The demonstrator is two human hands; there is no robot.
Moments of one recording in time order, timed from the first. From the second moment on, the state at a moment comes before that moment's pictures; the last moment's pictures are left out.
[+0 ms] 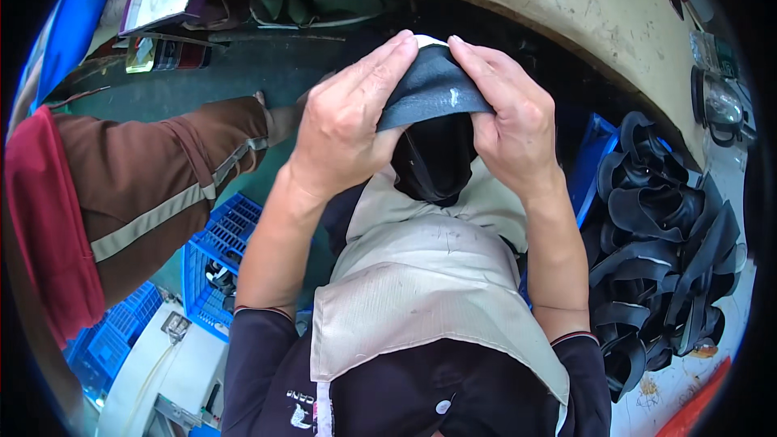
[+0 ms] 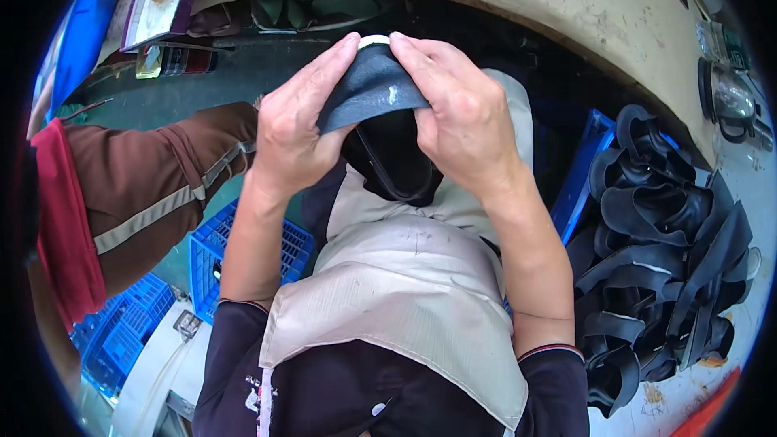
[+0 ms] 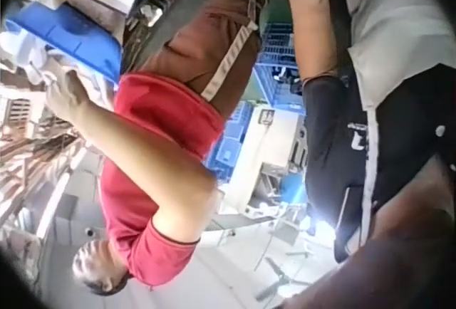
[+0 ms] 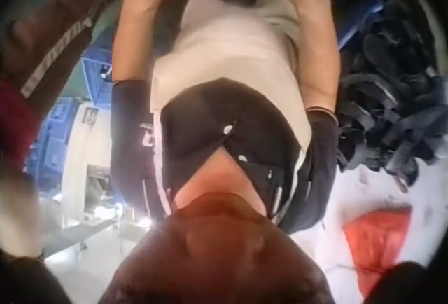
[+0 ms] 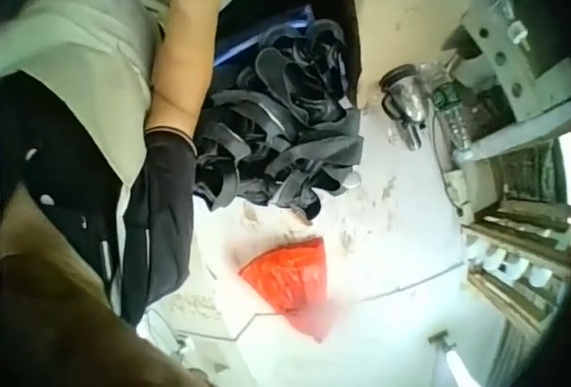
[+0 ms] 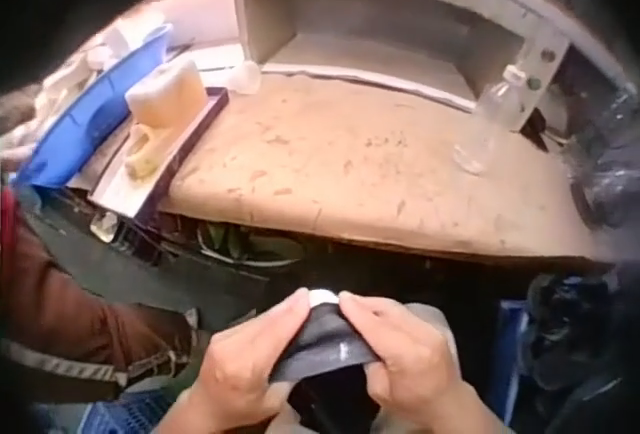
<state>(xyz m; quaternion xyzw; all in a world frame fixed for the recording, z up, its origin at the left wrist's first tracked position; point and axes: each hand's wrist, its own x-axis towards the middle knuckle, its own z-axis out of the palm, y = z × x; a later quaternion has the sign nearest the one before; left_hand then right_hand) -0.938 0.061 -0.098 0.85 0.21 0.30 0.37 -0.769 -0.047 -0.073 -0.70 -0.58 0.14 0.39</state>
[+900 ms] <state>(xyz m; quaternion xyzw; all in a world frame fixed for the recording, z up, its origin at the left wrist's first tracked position) -0.928 -0.006 -0.073 0.63 0.32 0.38 0.60 -0.754 -0.104 -0.057 -0.67 -0.53 0.19 0.47</state>
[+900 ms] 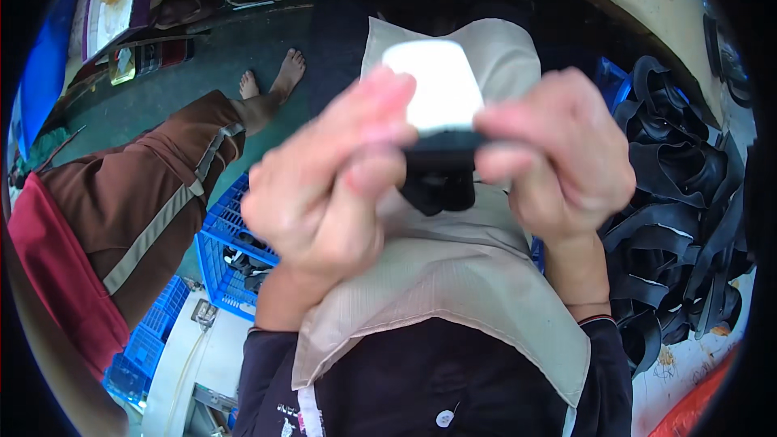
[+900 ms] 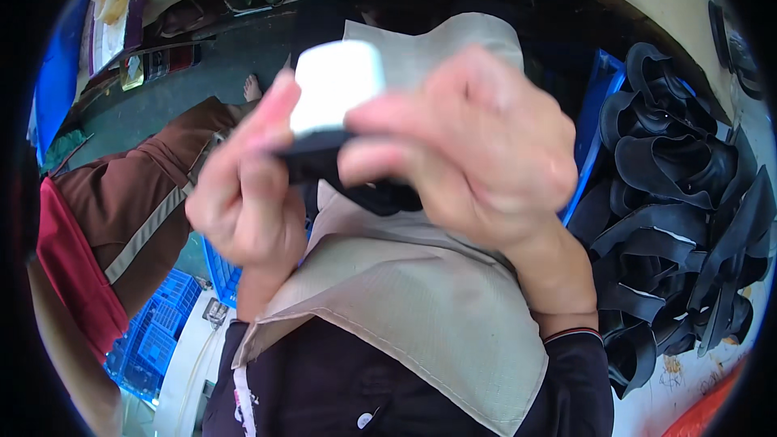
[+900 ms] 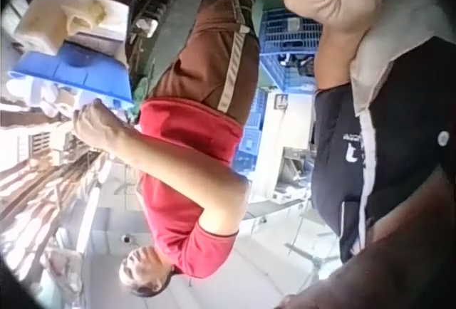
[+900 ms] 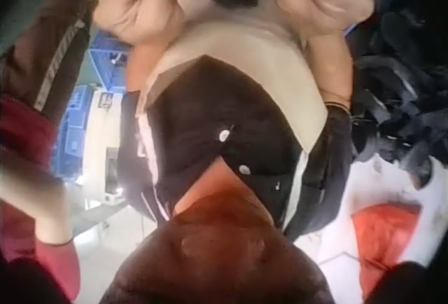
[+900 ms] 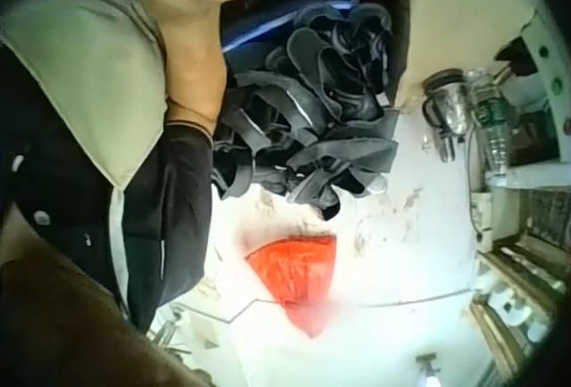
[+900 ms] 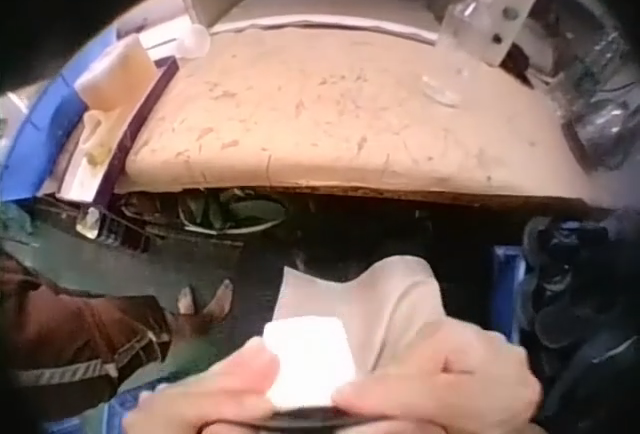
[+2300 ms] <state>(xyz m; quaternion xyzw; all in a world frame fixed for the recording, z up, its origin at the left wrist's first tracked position) -0.880 -0.037 0.000 0.40 0.40 0.27 0.78 -0.711 -0.125 0.014 -0.60 -0.19 0.52 0.58</state>
